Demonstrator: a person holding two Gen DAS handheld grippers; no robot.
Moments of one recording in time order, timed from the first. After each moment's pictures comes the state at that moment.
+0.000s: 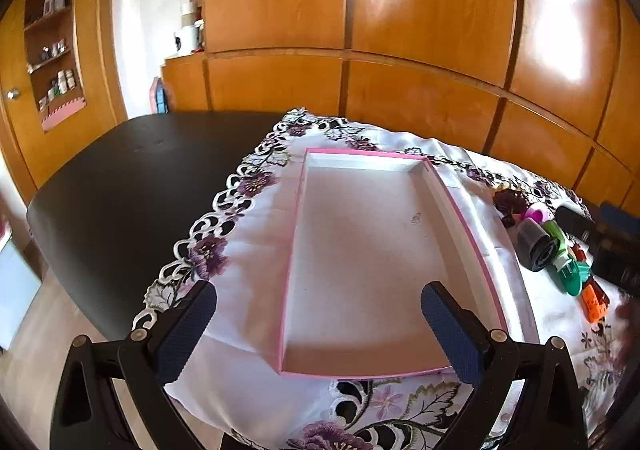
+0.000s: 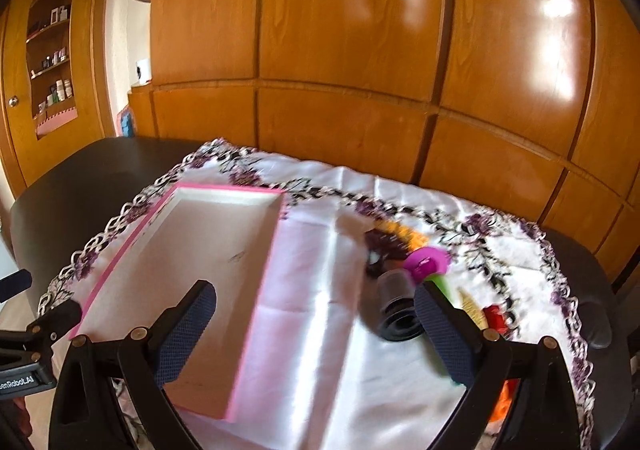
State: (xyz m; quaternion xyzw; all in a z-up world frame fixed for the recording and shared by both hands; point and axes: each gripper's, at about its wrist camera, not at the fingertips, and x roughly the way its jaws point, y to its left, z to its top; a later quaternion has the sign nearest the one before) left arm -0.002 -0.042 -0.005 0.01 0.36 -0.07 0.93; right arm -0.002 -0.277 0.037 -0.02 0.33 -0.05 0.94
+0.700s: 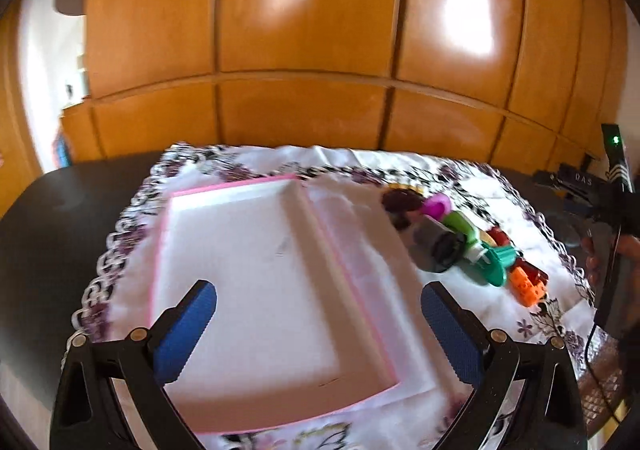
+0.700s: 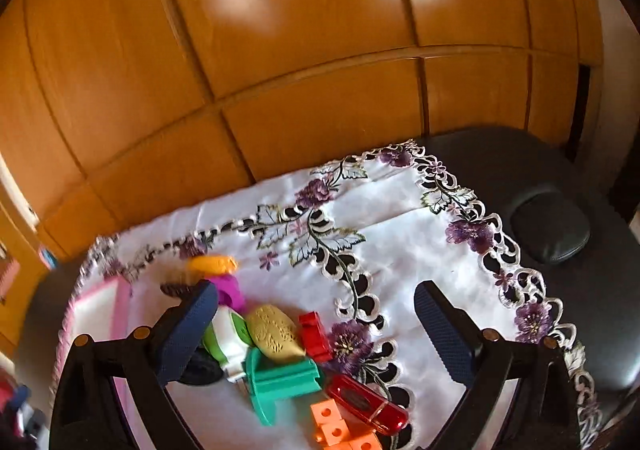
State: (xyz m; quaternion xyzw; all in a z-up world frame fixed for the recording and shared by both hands) left arm 0.012 -0.136 0.013 0.05 0.34 -0.24 0.91; right arm -0.035 -0.511 0.030 0.22 0.32 -0.20 0.90
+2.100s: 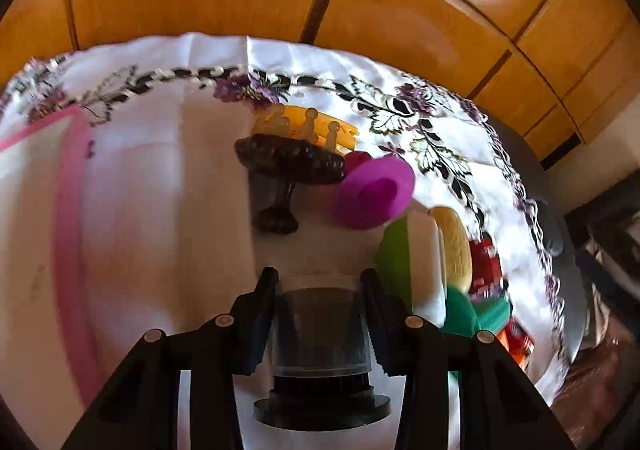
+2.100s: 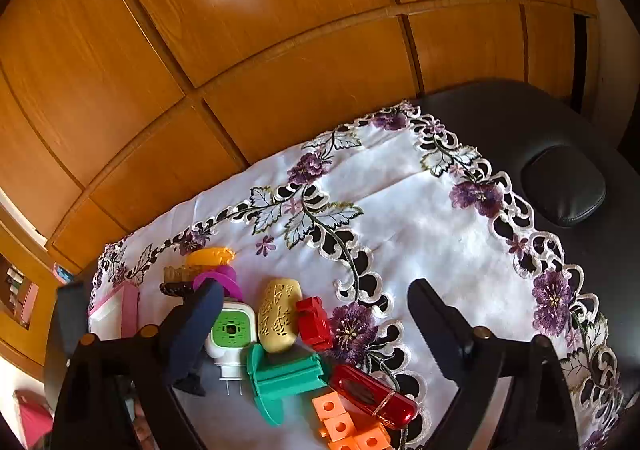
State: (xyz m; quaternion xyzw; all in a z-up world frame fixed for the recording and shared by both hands) left arm 0.117 -0.314 -0.066 0.02 0.51 -0.31 0.80; right arm -0.029 -0.533 0.010 0.28 0.36 -0.18 0.87
